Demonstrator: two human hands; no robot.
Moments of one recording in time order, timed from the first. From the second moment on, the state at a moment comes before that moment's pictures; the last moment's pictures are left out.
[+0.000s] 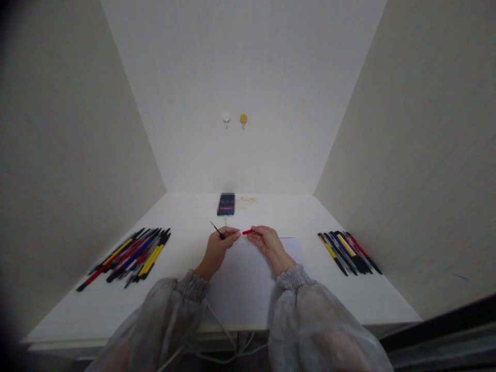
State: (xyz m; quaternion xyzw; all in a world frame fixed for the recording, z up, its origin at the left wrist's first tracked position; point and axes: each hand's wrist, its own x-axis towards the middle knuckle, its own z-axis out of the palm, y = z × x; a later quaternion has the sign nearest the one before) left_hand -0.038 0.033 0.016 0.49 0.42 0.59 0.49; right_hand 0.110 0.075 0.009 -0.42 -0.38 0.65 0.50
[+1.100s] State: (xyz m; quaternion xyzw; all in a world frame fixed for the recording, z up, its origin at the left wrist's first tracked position) left_hand -0.042 0.037 0.006 0.53 0.46 0.56 0.44; right_hand 0.098 0.070 -0.012 -0.42 -0.34 0.65 0.53
